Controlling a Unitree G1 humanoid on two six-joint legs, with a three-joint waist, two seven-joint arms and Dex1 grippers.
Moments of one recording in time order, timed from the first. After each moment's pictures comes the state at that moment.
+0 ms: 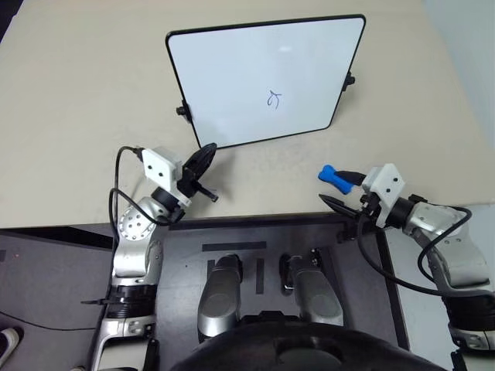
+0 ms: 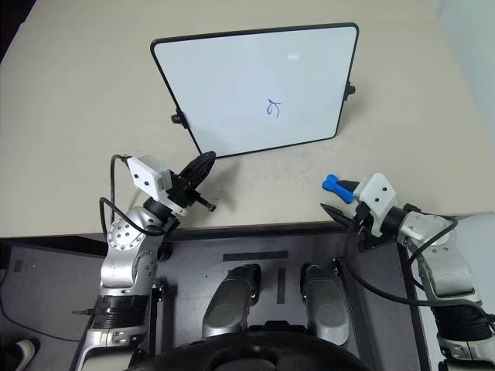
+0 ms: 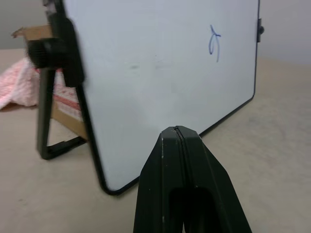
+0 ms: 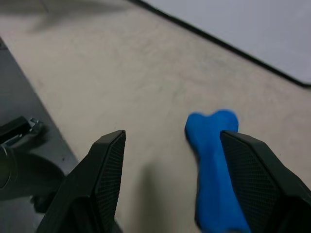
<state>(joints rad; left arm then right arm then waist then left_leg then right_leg) -0.03 0.30 0.06 -0.10 -0.33 -0.03 -0.60 0.06 -0.65 0.01 -0.33 0.27 0.29 0.81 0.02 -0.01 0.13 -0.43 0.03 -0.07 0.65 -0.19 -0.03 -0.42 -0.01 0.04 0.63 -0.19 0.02</state>
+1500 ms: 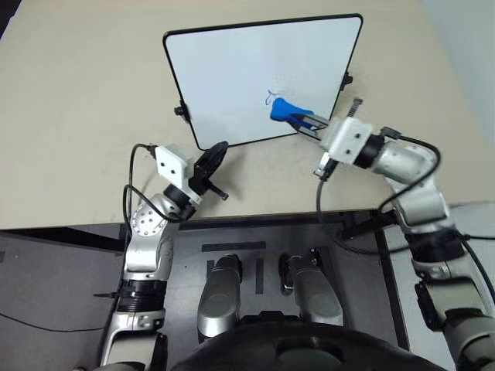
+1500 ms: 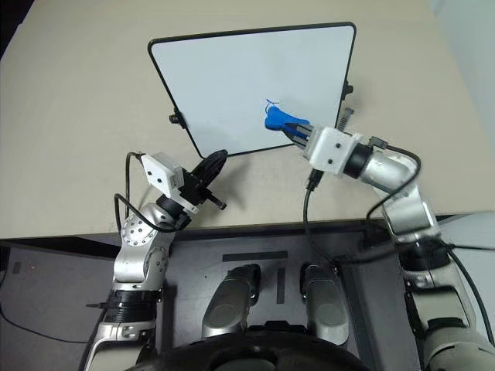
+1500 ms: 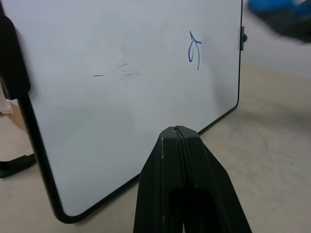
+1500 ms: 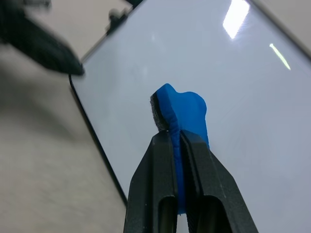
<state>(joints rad) -0.07 0.27 0.03 -0.07 -0.32 -0.04 -0.60 -0.51 -0.50 0.23 0.12 -0.13 -0.35 0.67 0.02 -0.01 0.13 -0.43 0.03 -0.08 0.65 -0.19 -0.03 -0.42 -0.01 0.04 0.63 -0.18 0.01</state>
